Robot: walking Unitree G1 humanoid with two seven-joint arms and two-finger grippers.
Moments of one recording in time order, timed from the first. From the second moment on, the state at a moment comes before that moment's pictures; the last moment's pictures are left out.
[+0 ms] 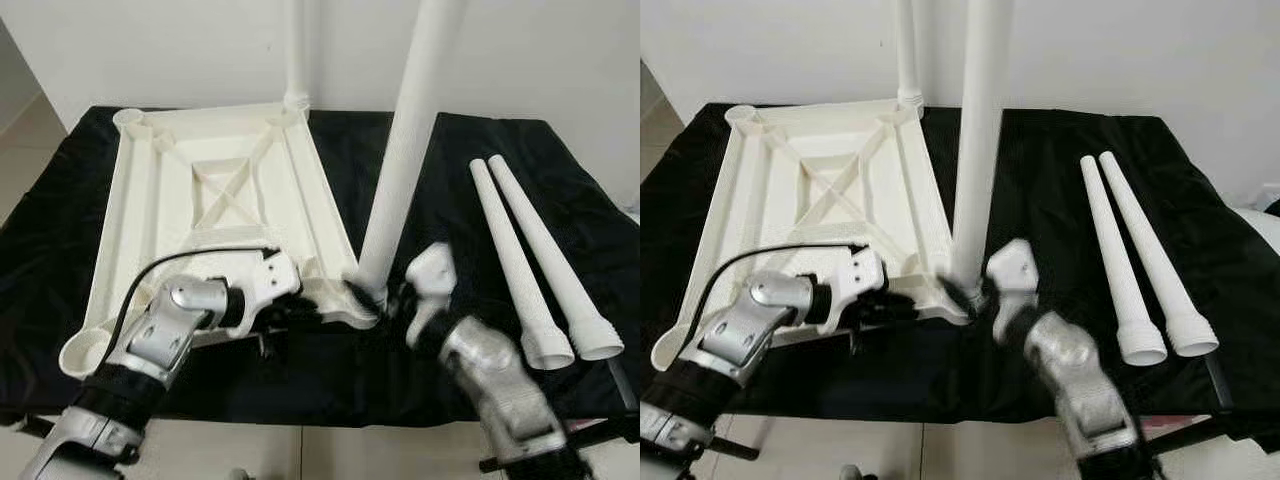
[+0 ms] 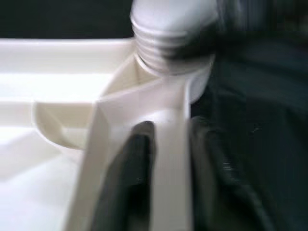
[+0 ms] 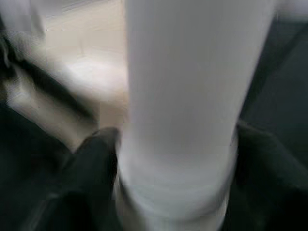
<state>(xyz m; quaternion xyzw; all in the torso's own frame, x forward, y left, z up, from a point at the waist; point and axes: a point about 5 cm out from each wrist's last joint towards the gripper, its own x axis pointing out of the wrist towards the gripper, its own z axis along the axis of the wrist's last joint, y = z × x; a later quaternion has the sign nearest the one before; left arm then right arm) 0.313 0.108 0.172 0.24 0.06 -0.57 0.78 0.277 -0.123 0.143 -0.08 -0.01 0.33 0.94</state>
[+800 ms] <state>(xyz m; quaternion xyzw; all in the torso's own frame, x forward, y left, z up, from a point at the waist) 0.312 0.113 0.190 0.24 0.02 -0.56 0.79 0.265 -0.119 0.181 -0.03 -0.08 0.38 0.92</state>
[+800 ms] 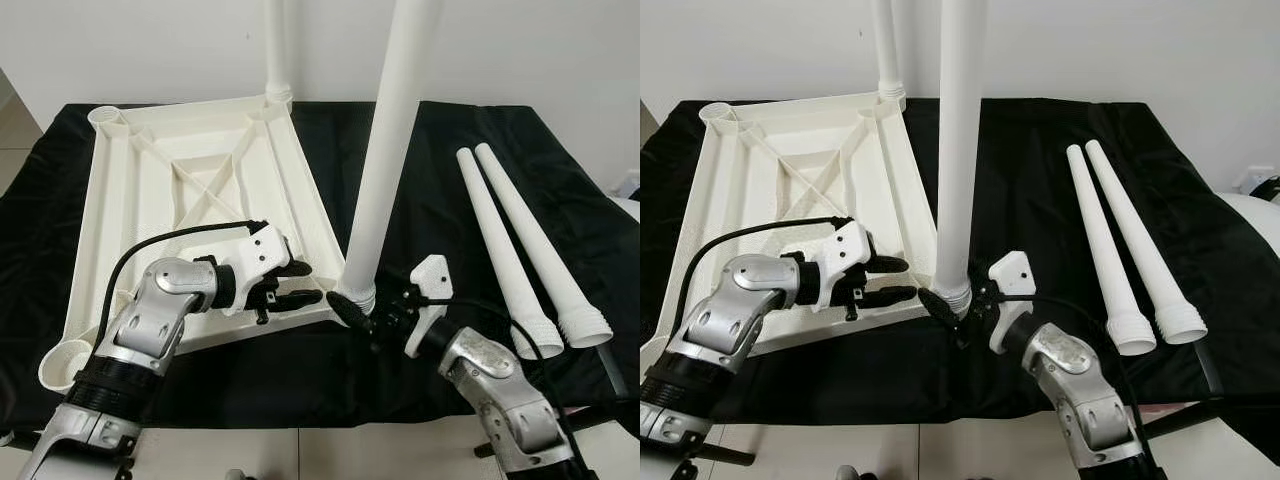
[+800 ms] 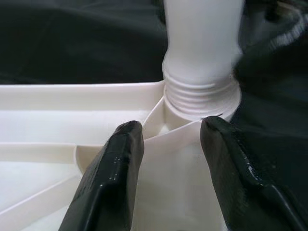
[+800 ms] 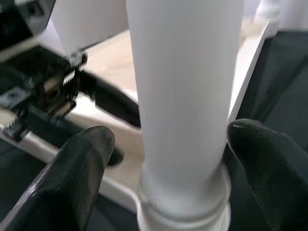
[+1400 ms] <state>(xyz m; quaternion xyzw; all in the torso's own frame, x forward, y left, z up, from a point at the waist) 0.302 0.111 0.169 0.26 0.06 -0.56 0.79 0.271 -0.121 0.196 -0.03 -0.09 0.36 0.93</state>
